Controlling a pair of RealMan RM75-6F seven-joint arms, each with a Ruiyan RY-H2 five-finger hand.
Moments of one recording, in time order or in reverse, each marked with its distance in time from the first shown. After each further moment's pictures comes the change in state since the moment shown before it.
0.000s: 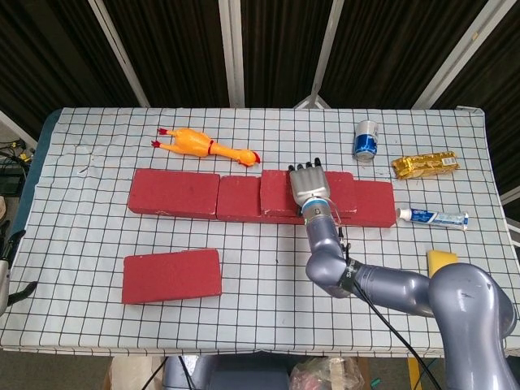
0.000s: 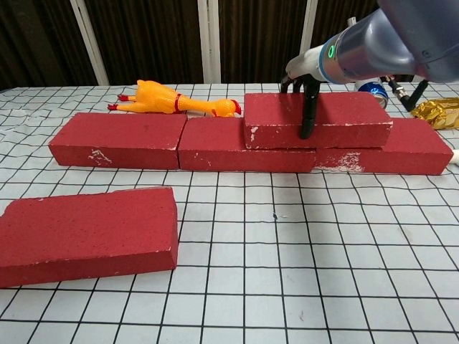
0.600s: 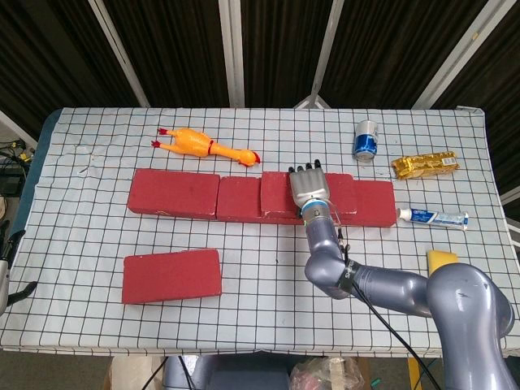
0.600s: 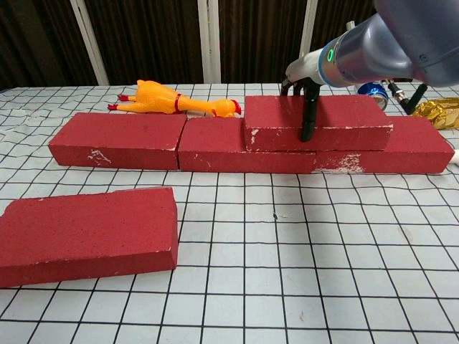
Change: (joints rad) left arm 0.000 0.002 0.001 0.000 0.000 0.003 -0.005; right arm 0.002 -0.006 -0.006 -0.003 0.014 0.007 -0.007
